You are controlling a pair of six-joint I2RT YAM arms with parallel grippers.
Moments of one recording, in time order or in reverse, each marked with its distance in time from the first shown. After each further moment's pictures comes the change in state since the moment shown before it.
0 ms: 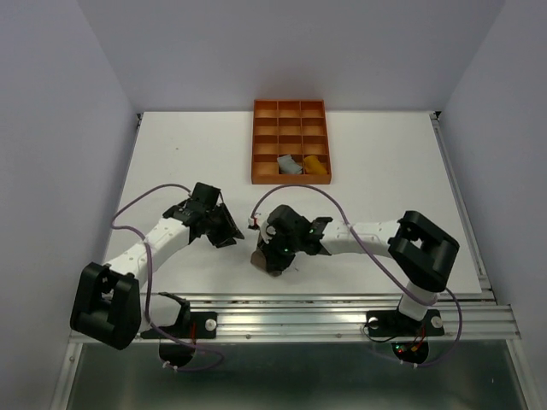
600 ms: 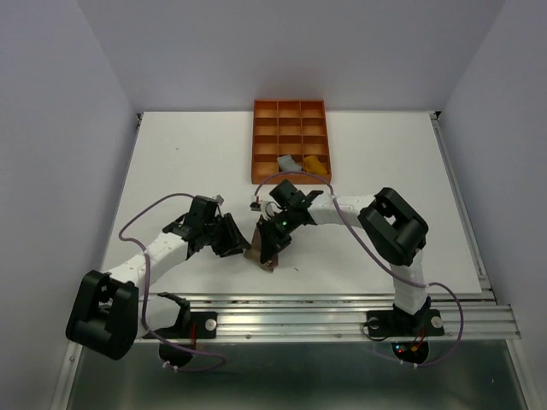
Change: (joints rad) left arm 0.000 -0.090 -0.194 0.215 0.163 0.056; right arm -0.203 0.273 0.266 -0.159 -0.500 0.114
